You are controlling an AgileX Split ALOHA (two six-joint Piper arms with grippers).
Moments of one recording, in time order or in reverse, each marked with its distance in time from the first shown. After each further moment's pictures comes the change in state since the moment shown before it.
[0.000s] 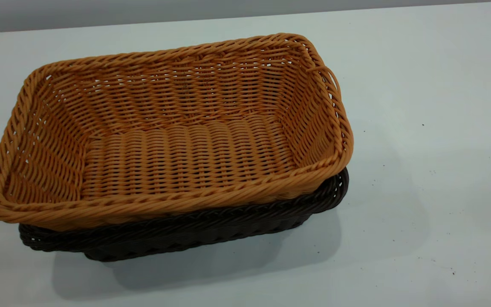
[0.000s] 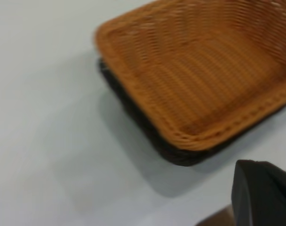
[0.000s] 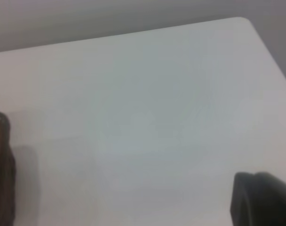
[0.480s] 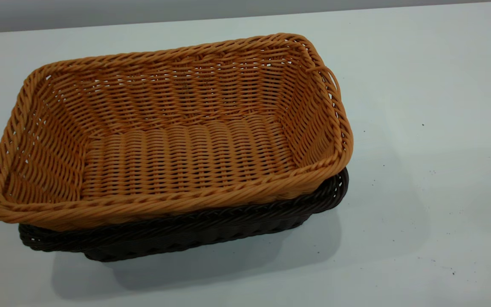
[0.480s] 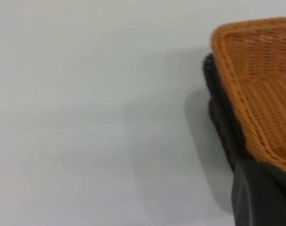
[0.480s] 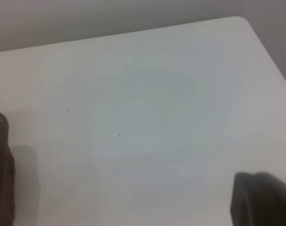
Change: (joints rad) left arm 0.365 -0.011 0.000 0.000 -0.001 0.000; right arm 0.001 0.000 0.000 0.000 0.001 0.000
